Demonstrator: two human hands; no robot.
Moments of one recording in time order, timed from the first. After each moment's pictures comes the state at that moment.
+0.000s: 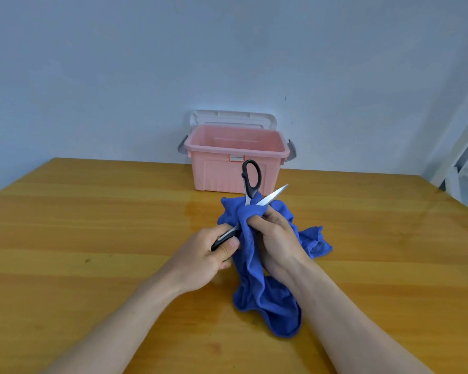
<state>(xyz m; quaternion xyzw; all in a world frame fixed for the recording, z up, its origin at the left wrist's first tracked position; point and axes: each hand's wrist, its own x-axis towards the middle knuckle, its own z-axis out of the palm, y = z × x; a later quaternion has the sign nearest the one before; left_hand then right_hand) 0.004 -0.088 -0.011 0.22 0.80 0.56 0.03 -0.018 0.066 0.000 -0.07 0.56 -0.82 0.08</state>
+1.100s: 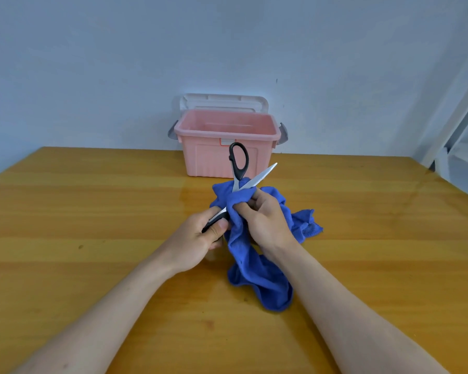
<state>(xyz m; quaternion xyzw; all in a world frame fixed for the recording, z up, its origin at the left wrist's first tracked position) 0.005 -0.082 -0.011 0.19 0.79 0.58 0.05 -0.015 0.068 -0.003 -0.10 0.71 -0.70 -0.01</state>
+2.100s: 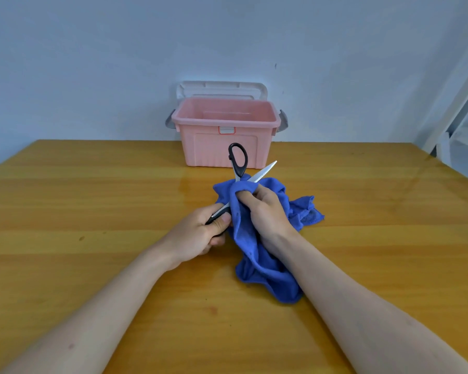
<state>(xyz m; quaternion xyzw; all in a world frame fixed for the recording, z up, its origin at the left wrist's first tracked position) 0.001 -0.085 -0.022 0.15 0.78 0.60 0.14 -0.017 0.066 -0.015 -0.05 0.68 -0.73 0.02</state>
